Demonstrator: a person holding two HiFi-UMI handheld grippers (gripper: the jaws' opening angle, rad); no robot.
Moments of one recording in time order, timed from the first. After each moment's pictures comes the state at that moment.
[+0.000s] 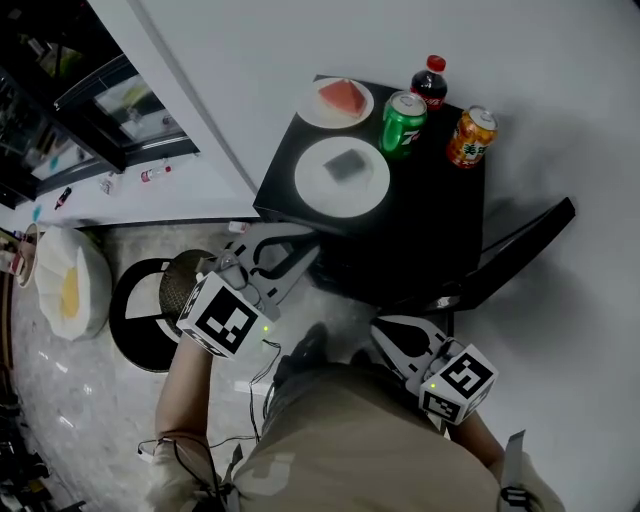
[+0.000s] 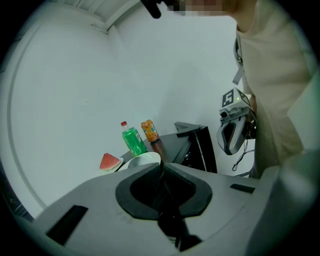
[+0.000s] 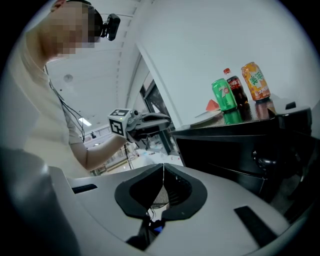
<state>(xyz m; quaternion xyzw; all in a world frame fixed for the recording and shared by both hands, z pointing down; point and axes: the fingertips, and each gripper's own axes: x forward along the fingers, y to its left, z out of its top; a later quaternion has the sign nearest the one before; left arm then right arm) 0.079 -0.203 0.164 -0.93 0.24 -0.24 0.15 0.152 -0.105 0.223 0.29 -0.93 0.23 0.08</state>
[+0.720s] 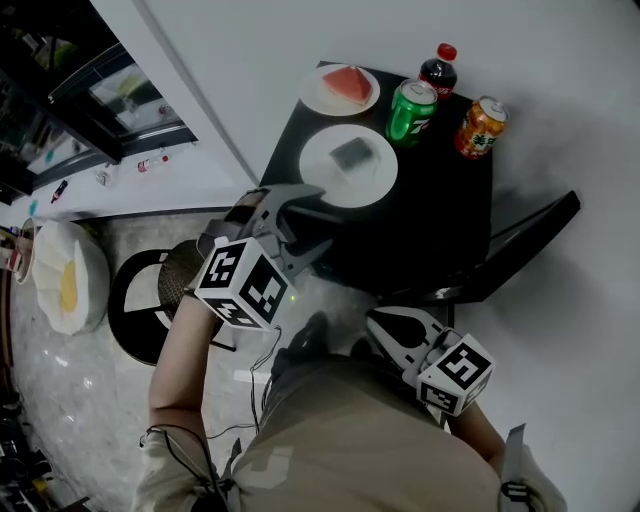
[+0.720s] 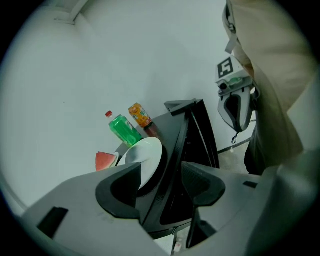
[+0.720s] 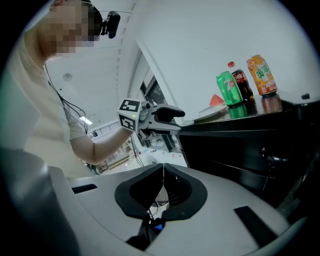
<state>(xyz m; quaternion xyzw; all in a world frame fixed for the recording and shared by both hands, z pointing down) 0.084 -0.231 0.193 -0.88 0.19 -0.37 0.22 0.132 -0.105 0.227 0.28 -0.93 0.24 0.09</state>
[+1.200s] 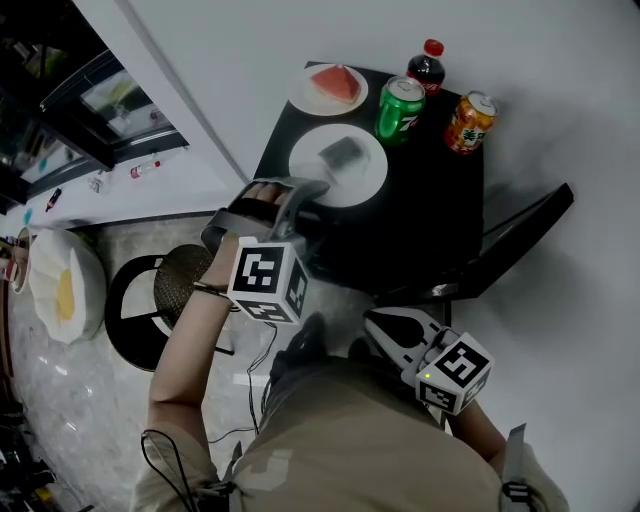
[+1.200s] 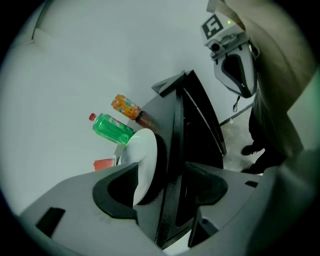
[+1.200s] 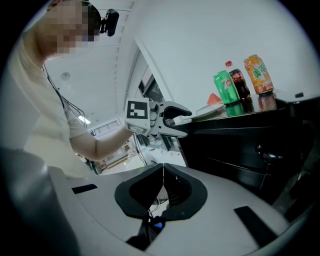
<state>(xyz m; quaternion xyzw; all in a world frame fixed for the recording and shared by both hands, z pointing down) 0.098 -0.253 0.225 -0.80 0.18 -0.47 0.32 0.140 -0.104 0.236 0.28 -0.92 0.24 0.10</state>
